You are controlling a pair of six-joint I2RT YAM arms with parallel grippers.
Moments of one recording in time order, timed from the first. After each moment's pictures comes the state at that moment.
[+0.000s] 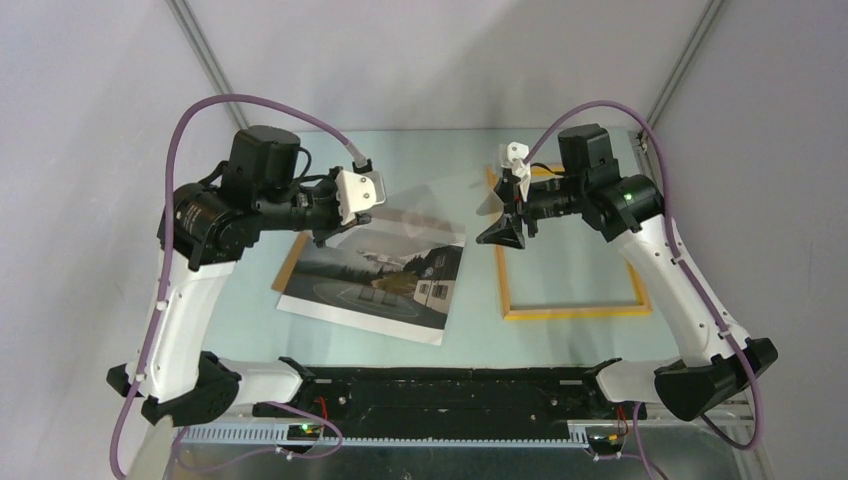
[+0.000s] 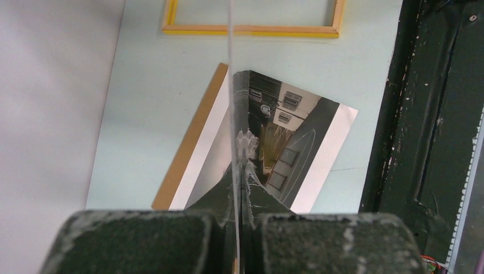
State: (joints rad) left arm -0.58 1.27 1.99 -1.38 0.43 0.73; right arm 0.45 1.30 1.57 -0.88 -0.96 -0.60
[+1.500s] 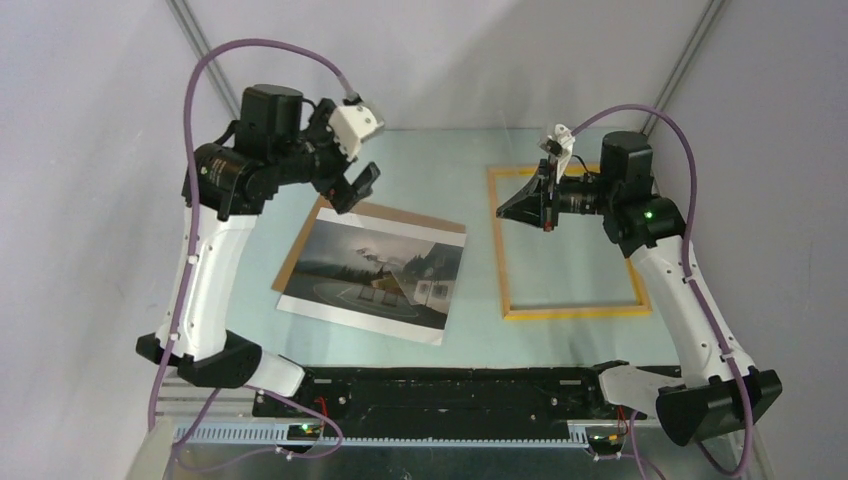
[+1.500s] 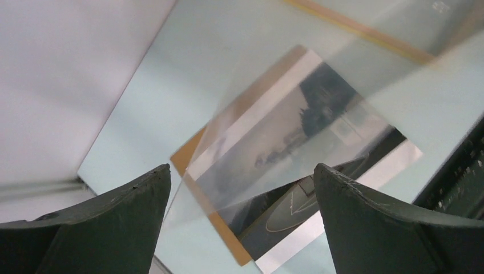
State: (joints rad) left arm -0.45 1.45 2.12 -1.30 0.26 0.57; right arm 0.26 1.17 1.34 -0.55 -1.06 -0.14
